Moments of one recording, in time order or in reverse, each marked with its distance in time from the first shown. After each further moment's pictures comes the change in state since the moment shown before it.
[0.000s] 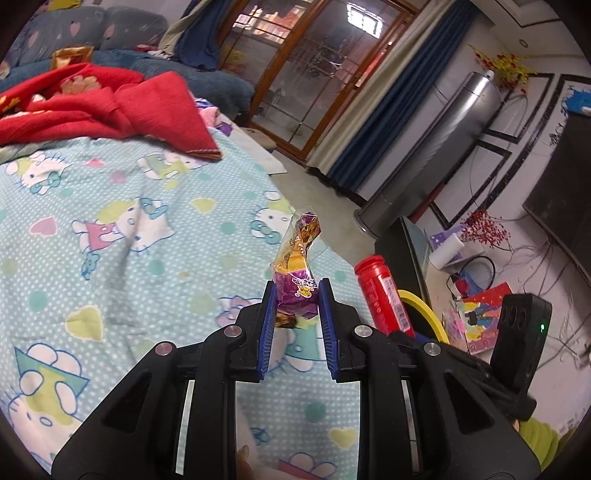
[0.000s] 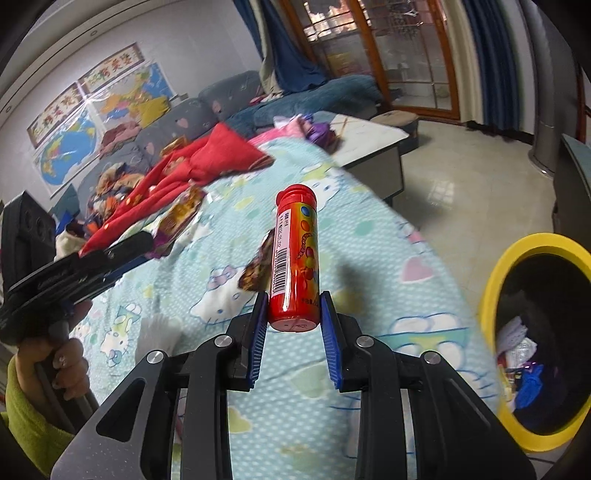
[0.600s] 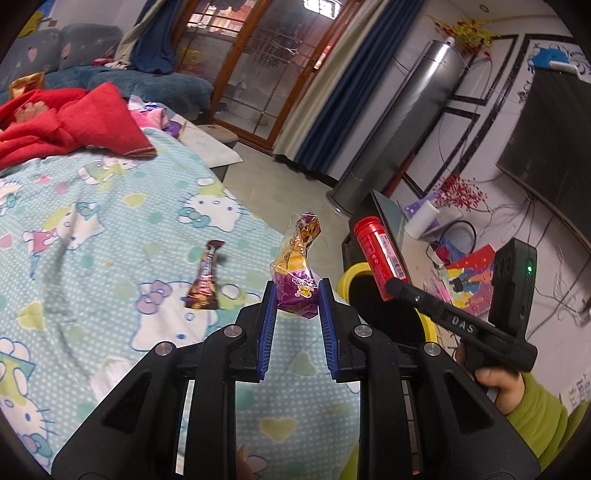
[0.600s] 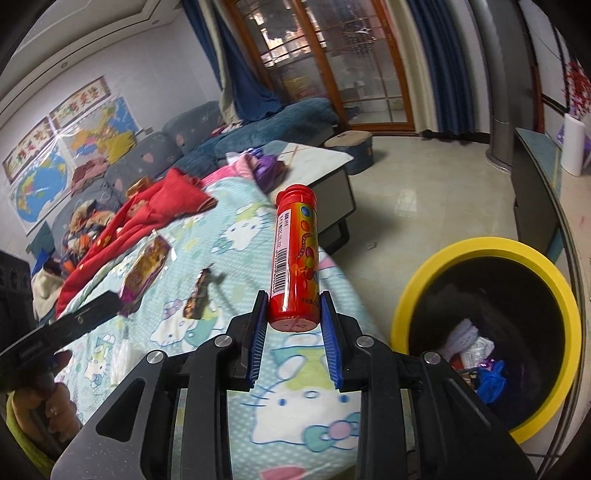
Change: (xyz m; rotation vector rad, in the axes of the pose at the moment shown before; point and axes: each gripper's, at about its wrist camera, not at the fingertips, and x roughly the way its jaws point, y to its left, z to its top) left arm 0.016 -0.065 -0.024 0.136 0.048 -0.072; right arm -0.045 -0.062 0.005 0.101 -0.099 -0.115
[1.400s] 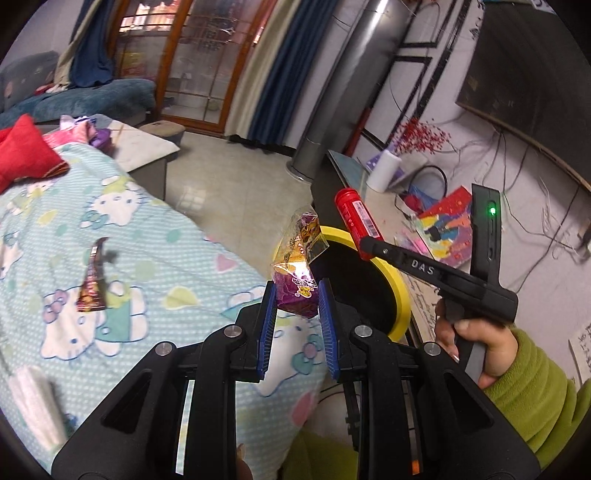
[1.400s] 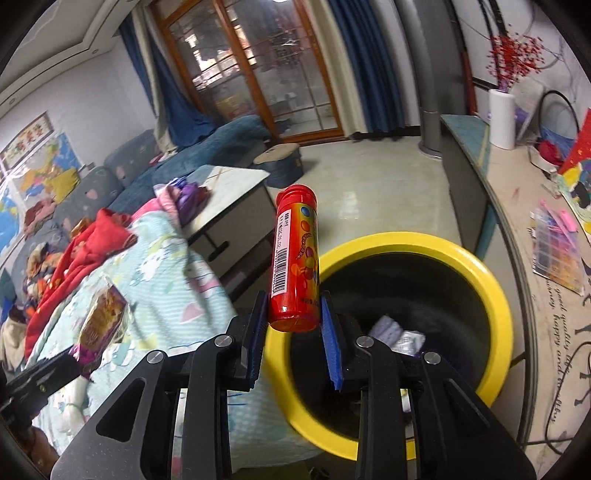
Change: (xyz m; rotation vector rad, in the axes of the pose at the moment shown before) left arm 0.053 -0.091 -0.019 0.199 0.107 -0.082; right arm -0.028 -0.091 -0.005 0.152 -0.067 -0.204
